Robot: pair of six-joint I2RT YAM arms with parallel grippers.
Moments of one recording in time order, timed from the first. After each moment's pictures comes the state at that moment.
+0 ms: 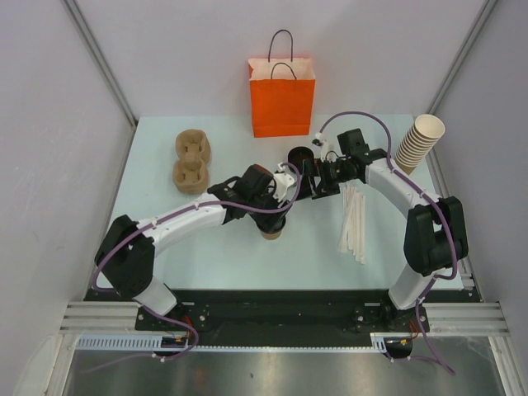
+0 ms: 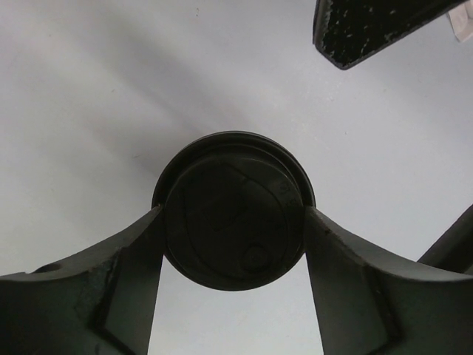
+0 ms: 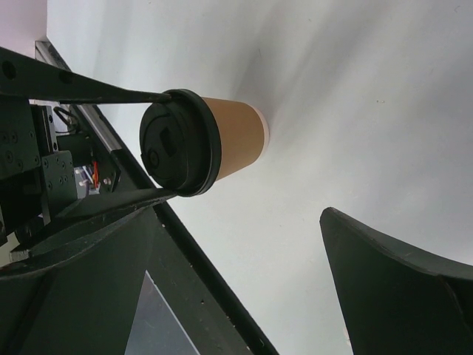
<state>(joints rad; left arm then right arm) -0.78 1.57 1.13 -0.45 0.10 0.06 0.31 1.70 1.32 -0.62 -0.75 0.13</state>
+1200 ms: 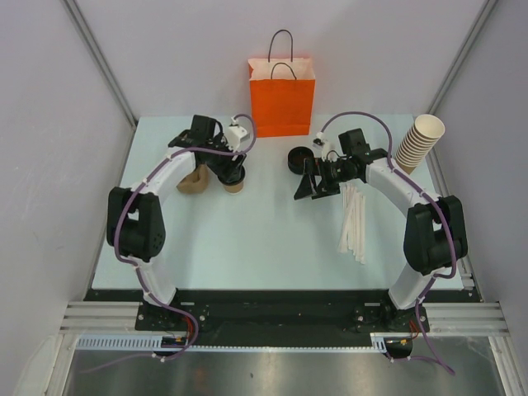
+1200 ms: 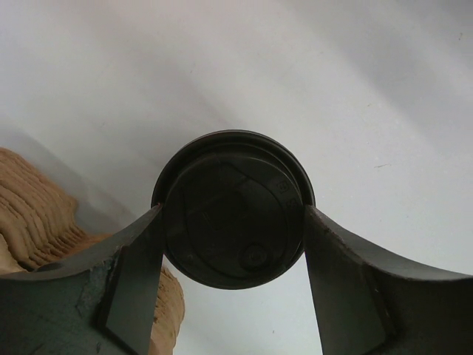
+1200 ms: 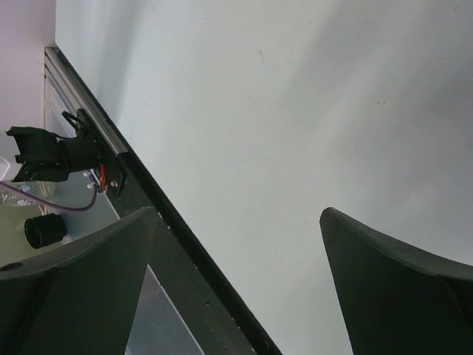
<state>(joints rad) -0.26 1.82 1.48 -0.58 0.35 0.47 0.30 1.71 1.32 -0.61 -0.77 0.14</state>
